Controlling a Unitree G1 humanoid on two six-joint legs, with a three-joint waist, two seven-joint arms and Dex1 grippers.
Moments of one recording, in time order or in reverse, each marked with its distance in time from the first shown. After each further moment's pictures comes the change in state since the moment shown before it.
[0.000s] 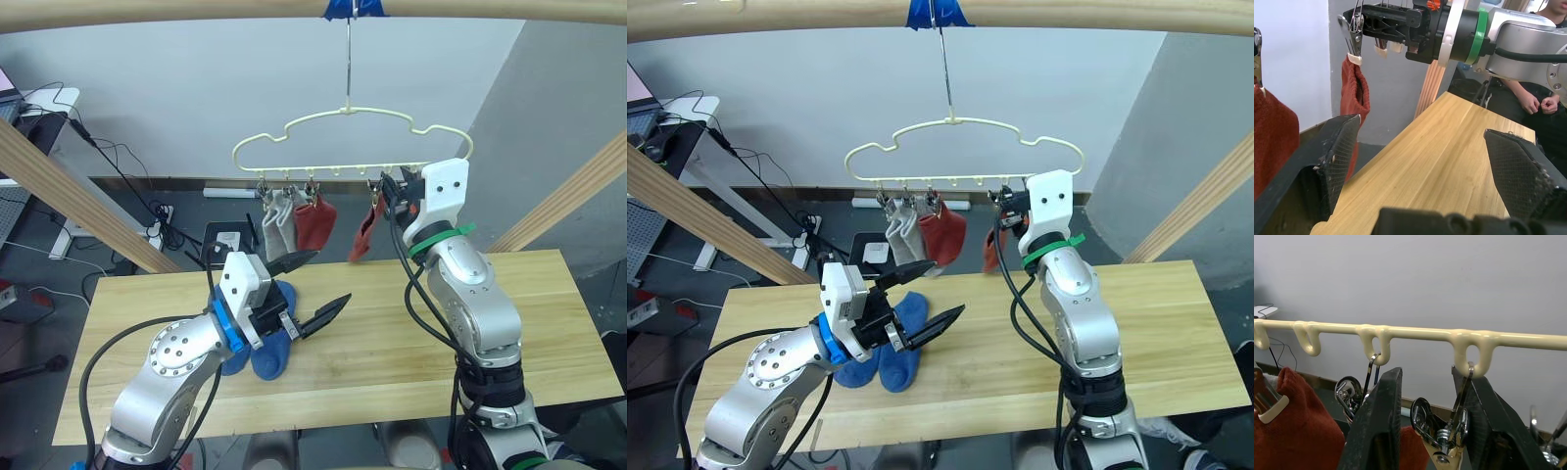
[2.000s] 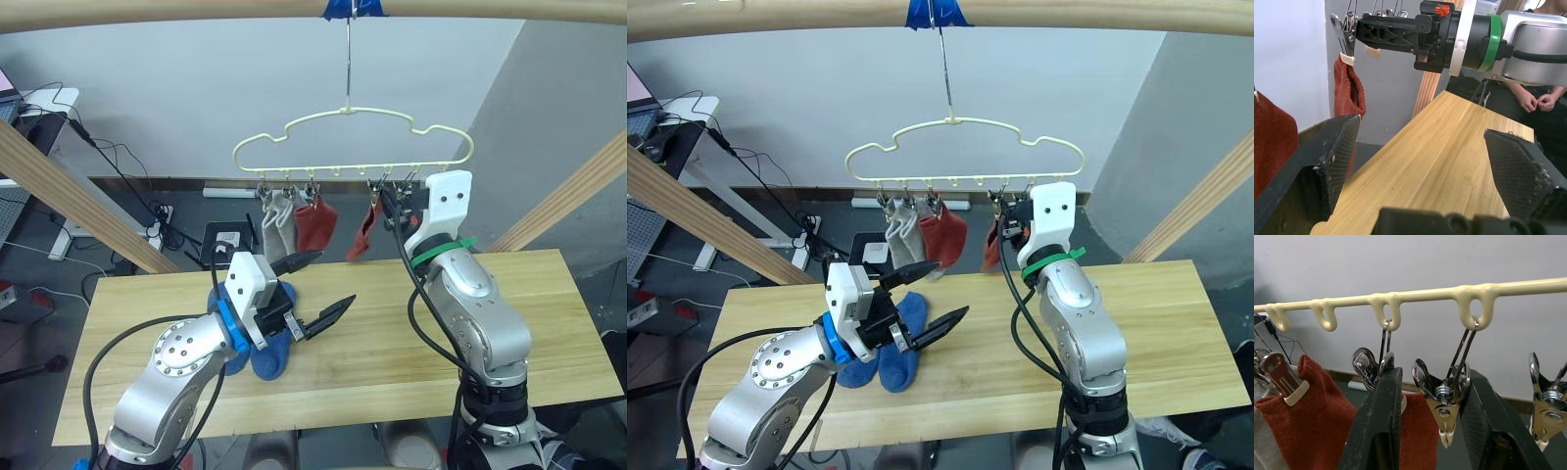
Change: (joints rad) left arm -0.008 -0.005 -0.019 -0.009 0.016 0.014 0.009; right arm 0.062 0.002 0.004 -0.126 0.055 0.138 -0.045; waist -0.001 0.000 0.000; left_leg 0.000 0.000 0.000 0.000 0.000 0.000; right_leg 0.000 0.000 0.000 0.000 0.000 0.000
